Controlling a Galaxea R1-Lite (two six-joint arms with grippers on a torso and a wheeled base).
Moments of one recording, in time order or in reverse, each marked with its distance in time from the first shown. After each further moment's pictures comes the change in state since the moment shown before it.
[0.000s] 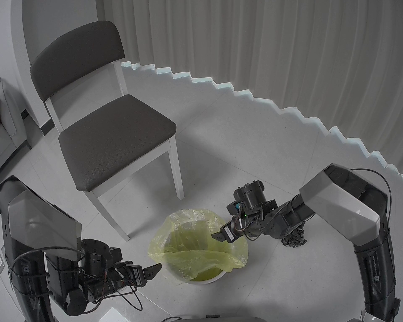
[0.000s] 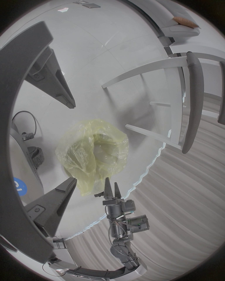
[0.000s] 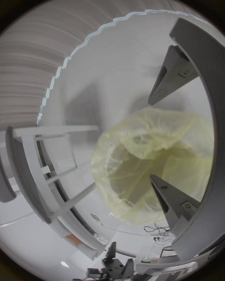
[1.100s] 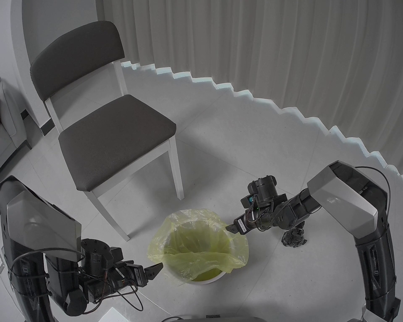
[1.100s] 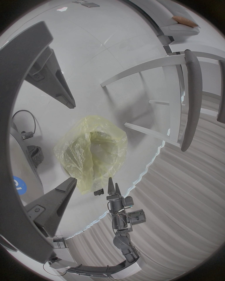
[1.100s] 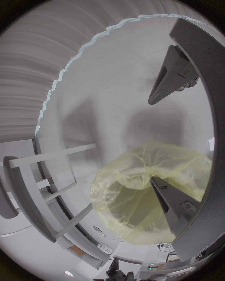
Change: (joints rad) left arm -0.011 -0.009 -0.001 -0.001 0.000 -0.001; right arm -0.100 0.030 -0.045 0.022 -0.018 -0.031
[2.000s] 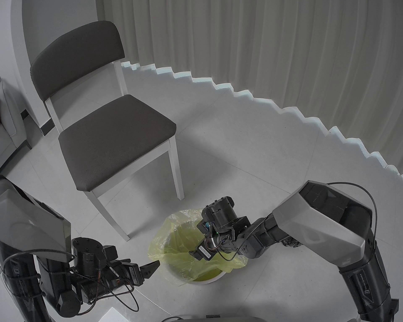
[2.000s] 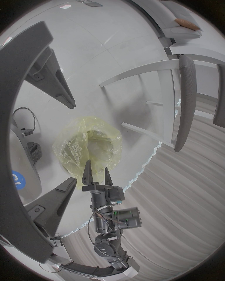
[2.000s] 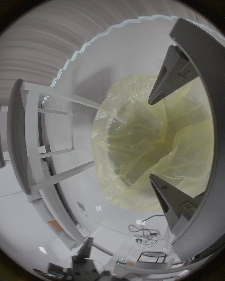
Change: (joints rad) left arm 0.001 -0.072 0.039 0.000 0.000 -0.027; right arm 0.261 0.035 -0.029 -0.006 -0.055 -0.065
